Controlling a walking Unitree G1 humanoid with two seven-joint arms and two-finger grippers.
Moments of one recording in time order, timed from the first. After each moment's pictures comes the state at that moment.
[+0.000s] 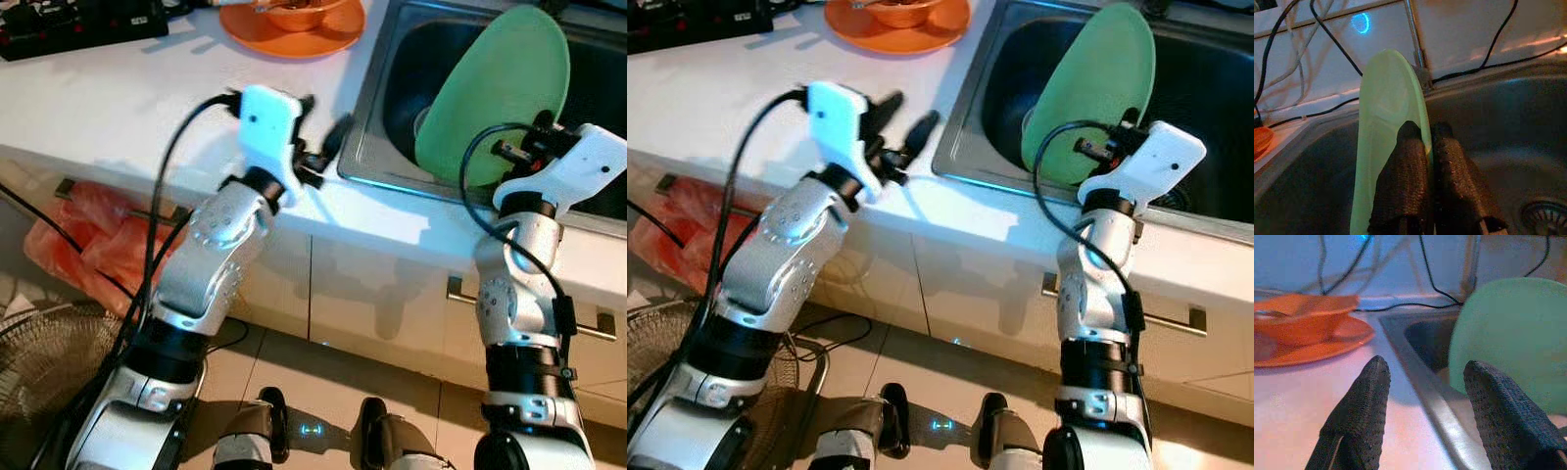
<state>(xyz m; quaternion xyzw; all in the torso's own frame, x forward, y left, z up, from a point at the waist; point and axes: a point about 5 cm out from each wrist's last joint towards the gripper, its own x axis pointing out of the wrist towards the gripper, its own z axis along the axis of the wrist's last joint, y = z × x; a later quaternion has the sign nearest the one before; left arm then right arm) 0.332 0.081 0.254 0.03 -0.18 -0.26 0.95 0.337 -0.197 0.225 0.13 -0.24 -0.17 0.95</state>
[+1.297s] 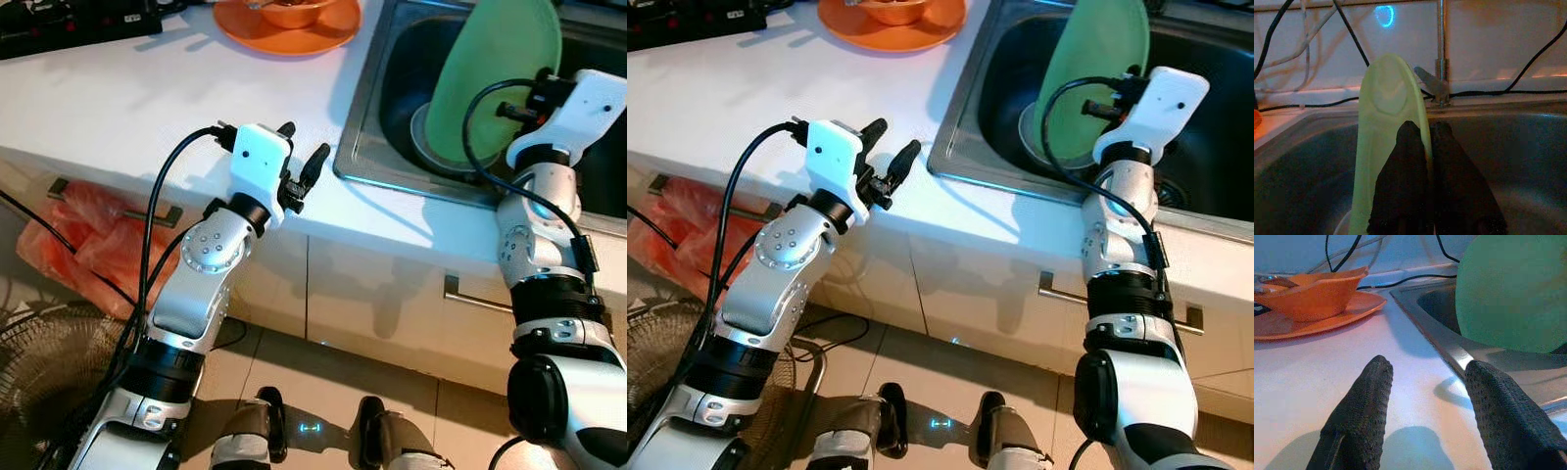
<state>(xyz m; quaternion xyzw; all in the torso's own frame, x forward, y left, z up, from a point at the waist) 0.331 0.094 0.224 0.08 -0.16 -0.24 0.95 0.383 -0.213 0.249 0.04 -0.23 -0.12 0.97</state>
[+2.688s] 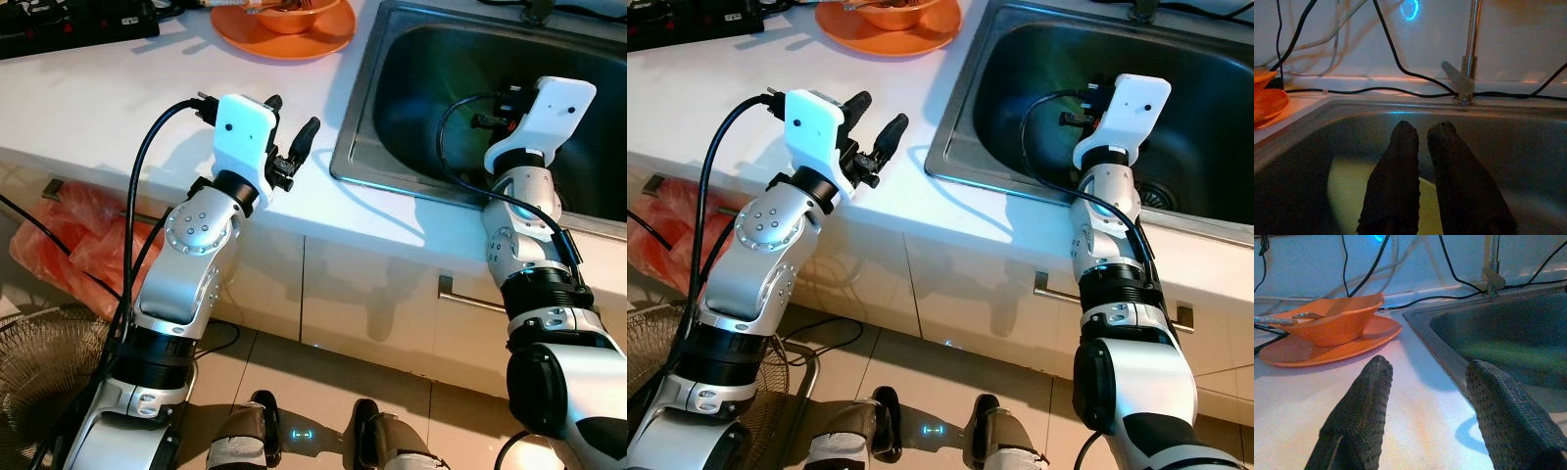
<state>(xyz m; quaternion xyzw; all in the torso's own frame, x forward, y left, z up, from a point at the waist) 0.334 0.104 0.249 0.08 -0.18 -0.22 0.96 0.392 -0.201 0.239 0.01 -0.21 -0.08 0.98</state>
